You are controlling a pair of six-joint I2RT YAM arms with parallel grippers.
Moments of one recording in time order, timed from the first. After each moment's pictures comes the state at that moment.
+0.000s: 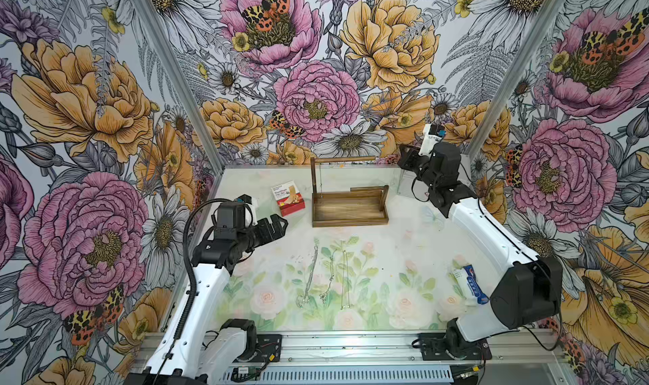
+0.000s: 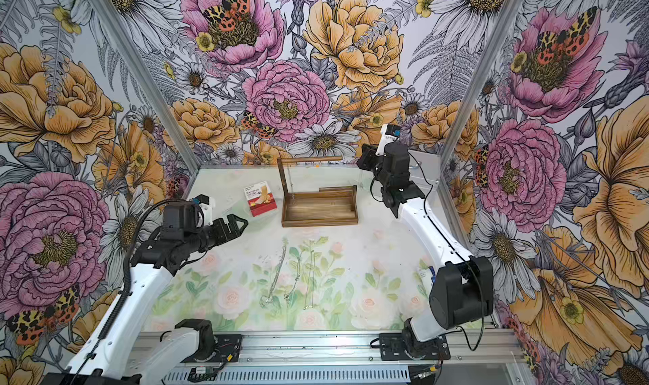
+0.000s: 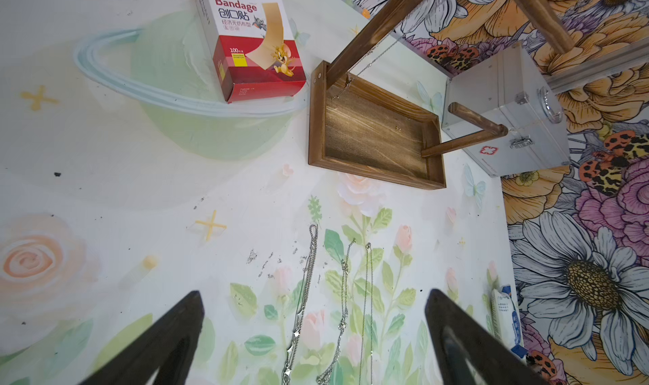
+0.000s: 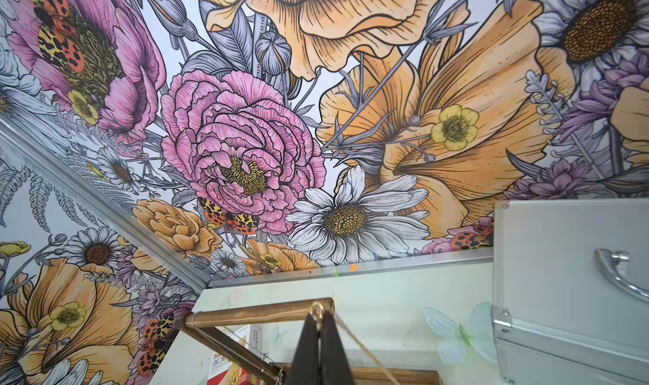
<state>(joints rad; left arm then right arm) -0.07 0.95 0.91 -0.76 0.30 -0.48 0.23 1.49 1.35 0.02 -0.10 0.48</state>
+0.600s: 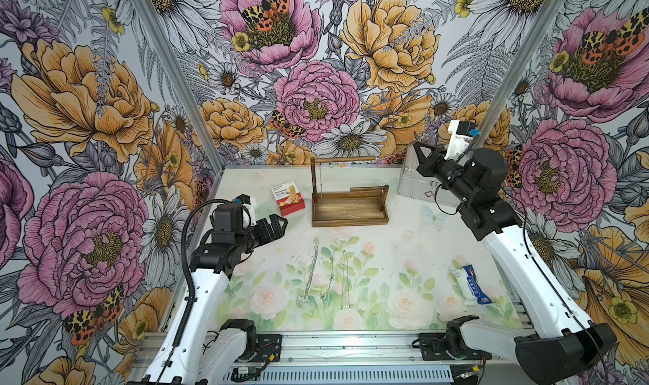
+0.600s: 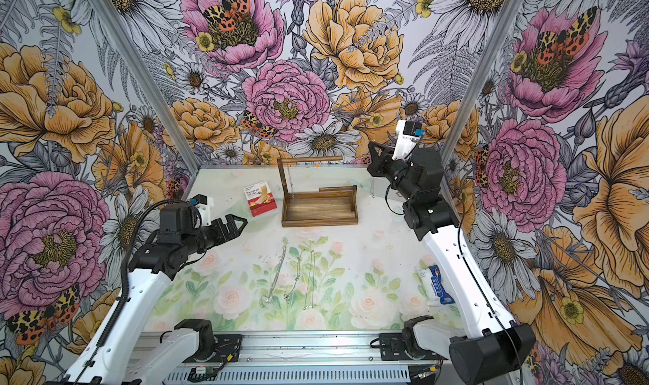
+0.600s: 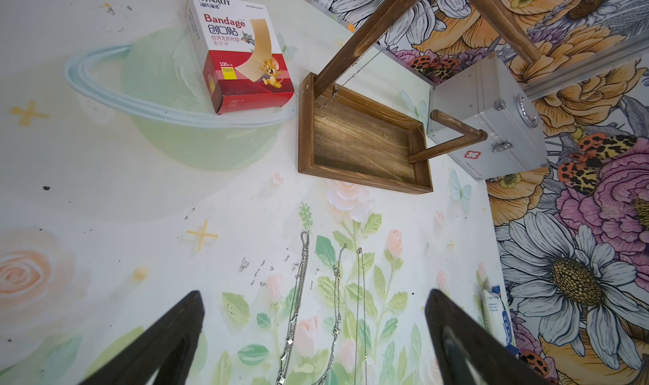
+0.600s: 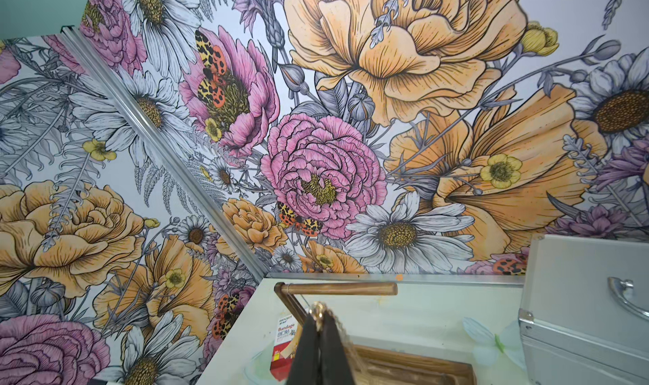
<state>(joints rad) -0.07 0.91 0.89 -0.71 0.34 -0.48 0.24 1.18 1.32 -0.16 -0.28 0.48</state>
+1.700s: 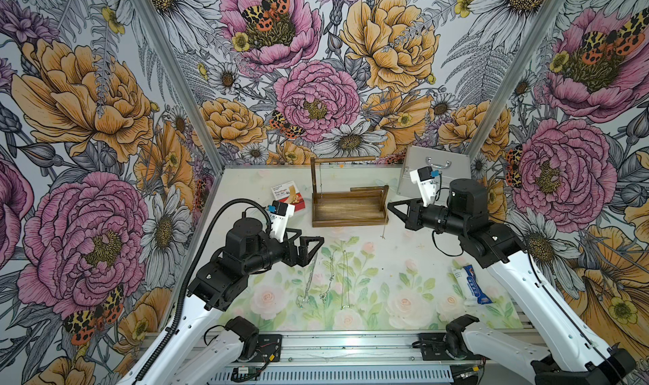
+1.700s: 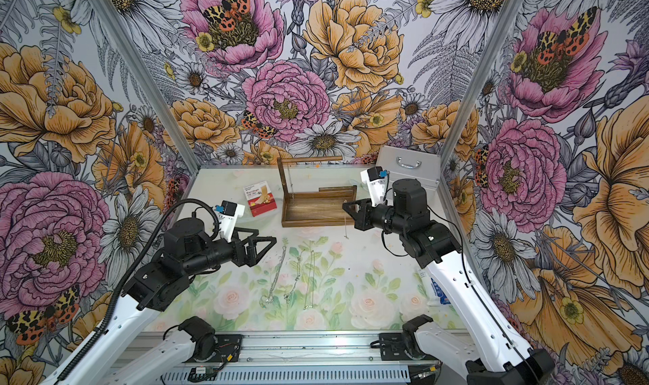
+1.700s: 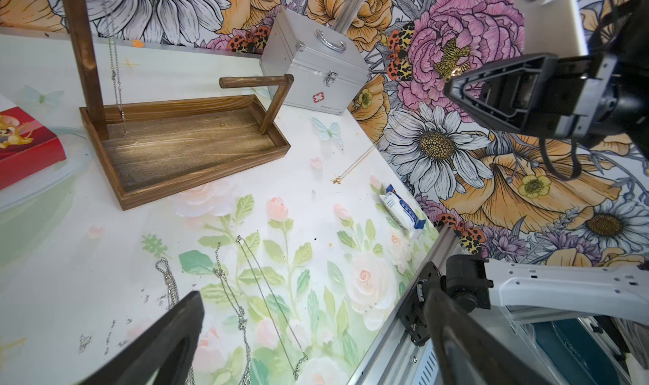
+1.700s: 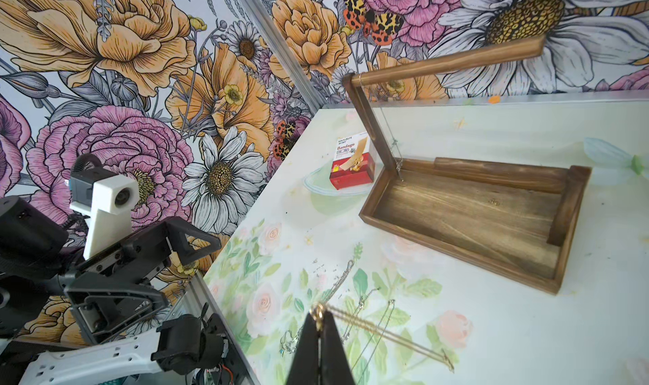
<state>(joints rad) -0.58 0.73 0.86 -0.56 0.35 -0.41 0.39 1.03 1.14 -0.57 -0.53 0.38</state>
